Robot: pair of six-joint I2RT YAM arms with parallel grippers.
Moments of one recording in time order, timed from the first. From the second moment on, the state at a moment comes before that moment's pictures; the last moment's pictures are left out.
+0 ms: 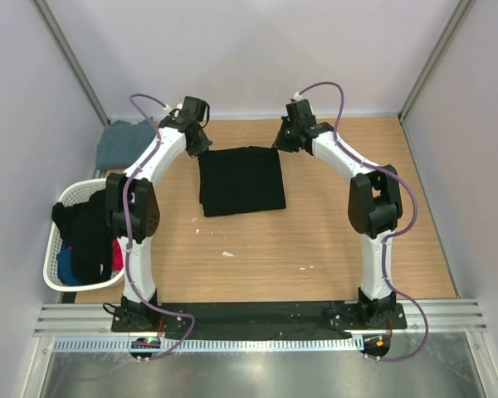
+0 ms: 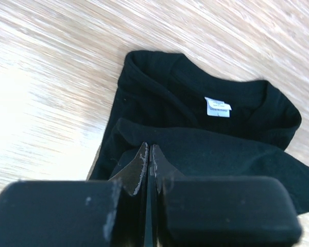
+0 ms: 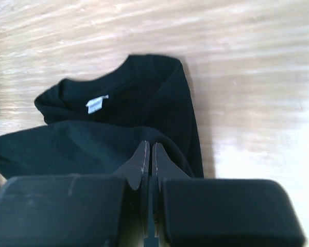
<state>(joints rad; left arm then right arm) -0.29 2.07 1.88 -0.76 -0.23 -0.73 0.38 2.10 1.80 -0.42 -0.02 0.60</state>
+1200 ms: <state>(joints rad) -0.20 1.84 1.54 -0.69 0.01 -0.59 0.33 2.17 1.91 -0.54 -0.21 0.44</state>
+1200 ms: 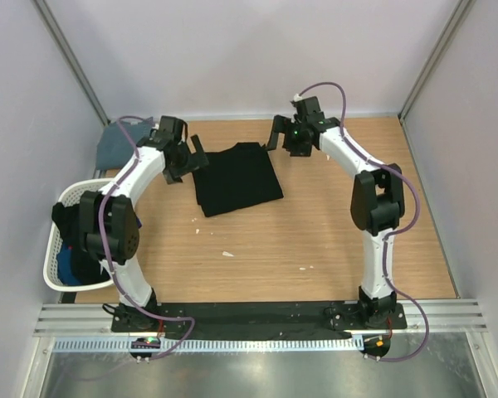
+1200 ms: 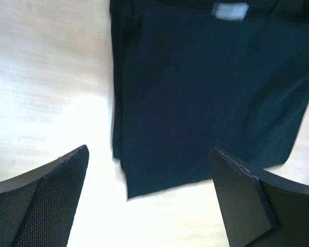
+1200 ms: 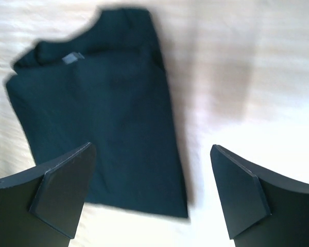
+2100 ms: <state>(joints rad) -0.20 2.04 1.42 -0.40 0.11 -0.58 0.29 1.86 1.49 -0.62 -0.01 0.41</state>
